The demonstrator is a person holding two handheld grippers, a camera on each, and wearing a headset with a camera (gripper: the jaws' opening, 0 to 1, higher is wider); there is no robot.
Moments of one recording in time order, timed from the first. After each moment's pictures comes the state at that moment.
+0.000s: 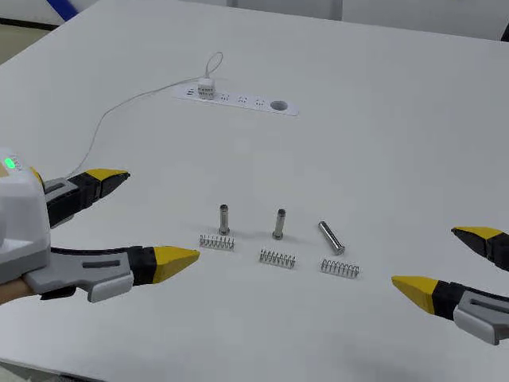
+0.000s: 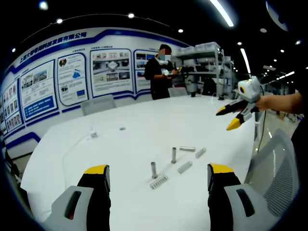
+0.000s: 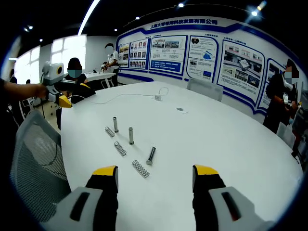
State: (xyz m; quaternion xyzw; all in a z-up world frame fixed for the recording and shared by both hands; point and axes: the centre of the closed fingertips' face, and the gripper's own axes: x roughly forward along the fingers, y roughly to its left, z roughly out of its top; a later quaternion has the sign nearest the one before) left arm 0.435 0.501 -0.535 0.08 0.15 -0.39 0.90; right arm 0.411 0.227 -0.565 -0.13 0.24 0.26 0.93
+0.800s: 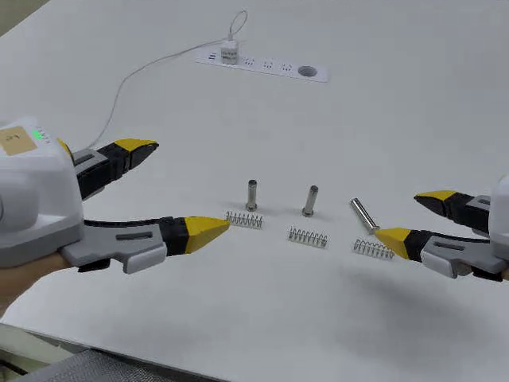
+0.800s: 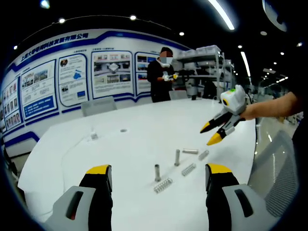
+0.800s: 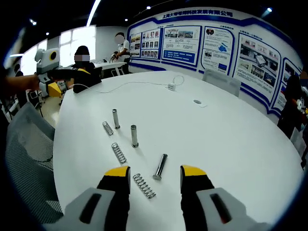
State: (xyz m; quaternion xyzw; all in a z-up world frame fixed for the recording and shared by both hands) left arm 0.447 0.503 -0.535 0.06 0.14 -0.40 0.90; right arm 0.465 0.277 -0.615 -0.14 0.28 0.31 0.90
